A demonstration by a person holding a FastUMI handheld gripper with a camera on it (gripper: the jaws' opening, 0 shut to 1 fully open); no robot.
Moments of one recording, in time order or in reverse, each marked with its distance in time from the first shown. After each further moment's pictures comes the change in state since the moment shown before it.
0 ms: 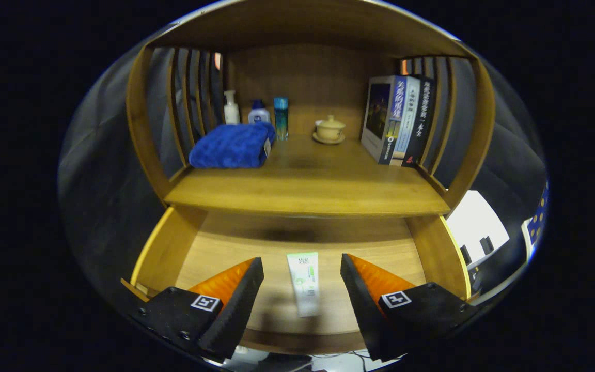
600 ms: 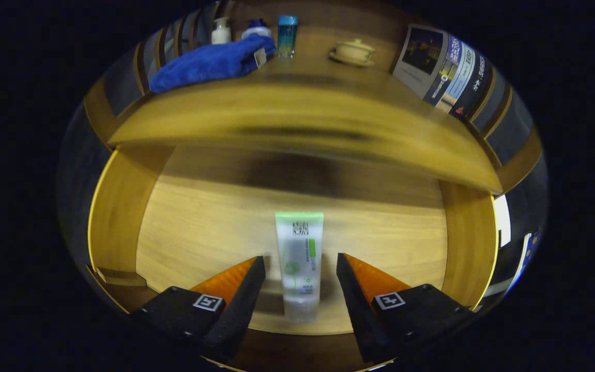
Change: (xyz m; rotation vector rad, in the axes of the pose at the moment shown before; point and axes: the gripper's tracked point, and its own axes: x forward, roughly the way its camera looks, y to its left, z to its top) arm 0.080 -0.002 -0.082 -0.037 0.416 0.013
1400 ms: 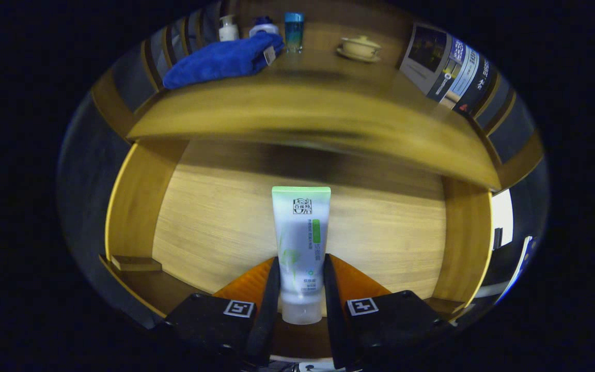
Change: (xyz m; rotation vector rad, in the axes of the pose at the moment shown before) arm -0.046 -0.007 0.013 -0.028 -0.019 0.053
